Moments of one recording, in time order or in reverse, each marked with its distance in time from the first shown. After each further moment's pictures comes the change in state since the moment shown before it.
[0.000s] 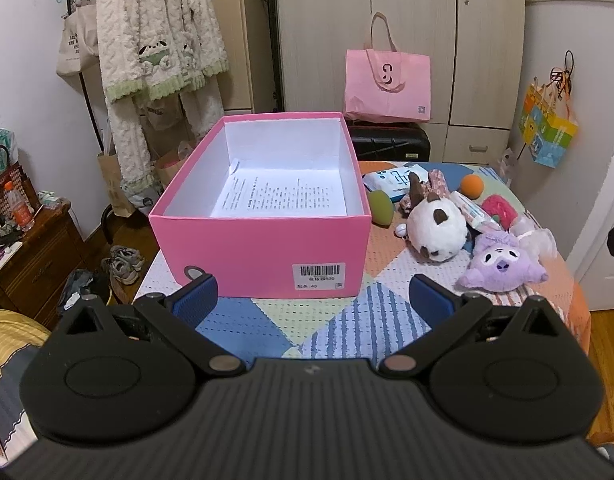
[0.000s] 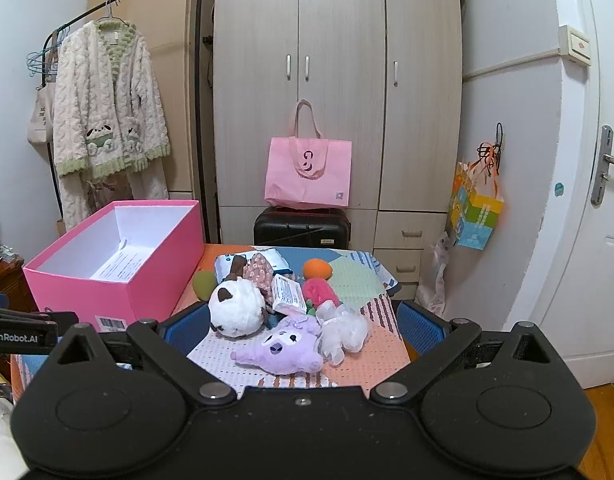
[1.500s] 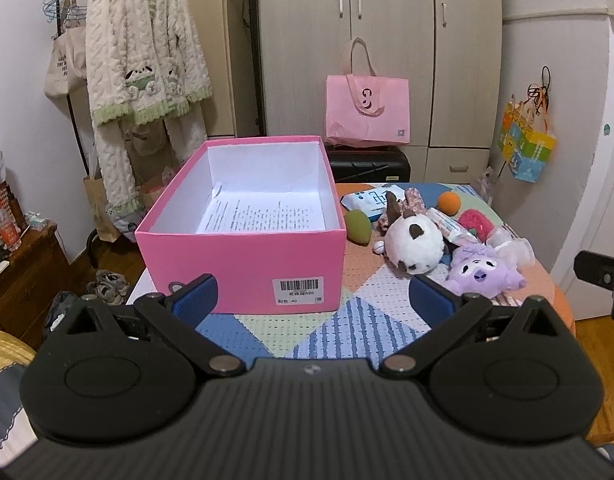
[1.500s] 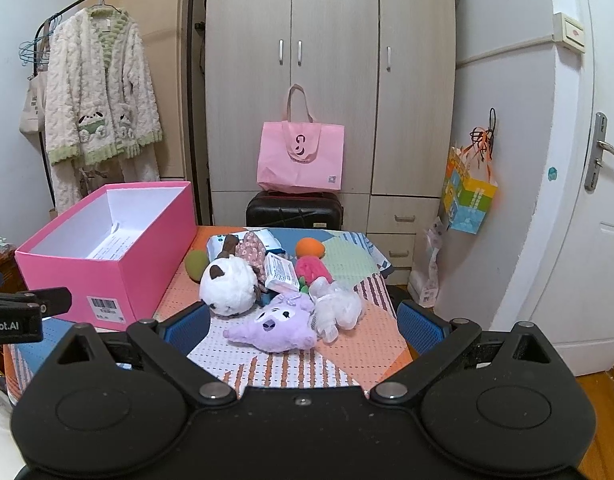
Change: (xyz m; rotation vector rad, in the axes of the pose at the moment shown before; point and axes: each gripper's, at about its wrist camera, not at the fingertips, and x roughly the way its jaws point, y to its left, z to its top) left arm -0.011 -0.006 -0.008 0.012 -0.090 -0.052; right arm 0.001 0.000 -0.013 0.006 0.042 -0.025
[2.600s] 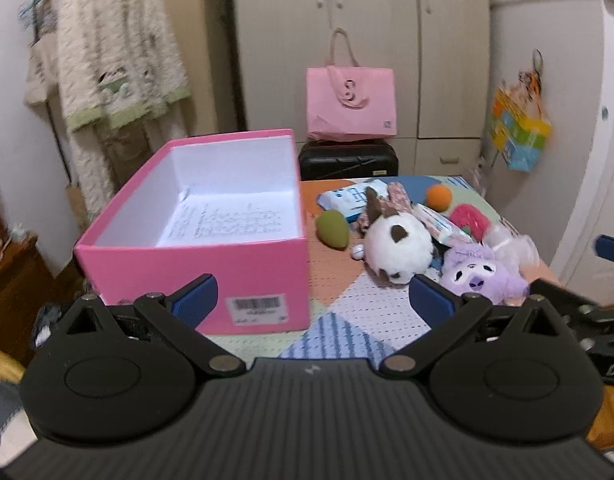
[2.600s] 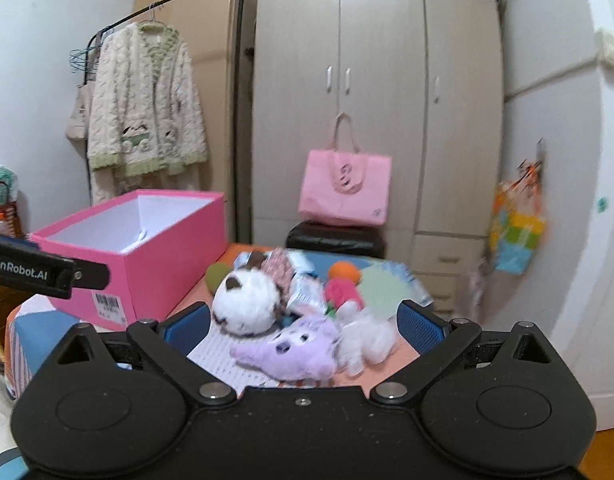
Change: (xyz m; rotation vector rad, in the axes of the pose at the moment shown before) left arm 0.057 -0.037 0.001 0.060 -0.004 -0.024; right arm 0.056 -0.017 -0.030 -0.072 -0.125 0.172
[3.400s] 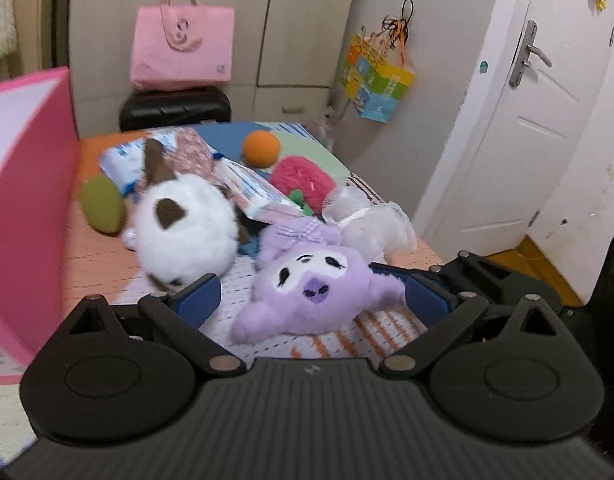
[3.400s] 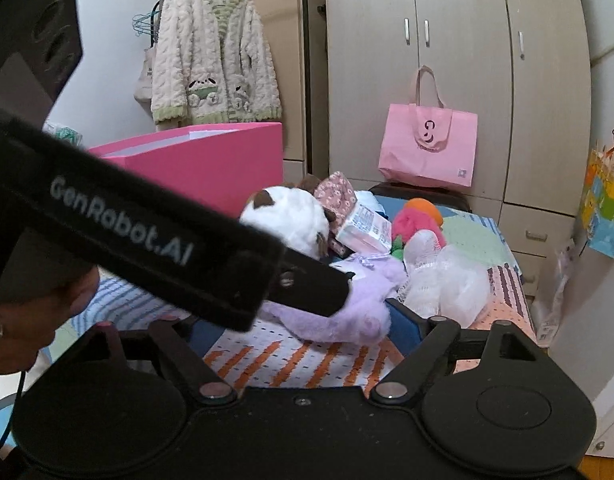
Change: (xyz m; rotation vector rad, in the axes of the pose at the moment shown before) left arm 0.114 -0.079 0.000 0.032 0.172 -0.513; right arm 0.089 -0.020 -0.051 -0.056 0.084 0.256
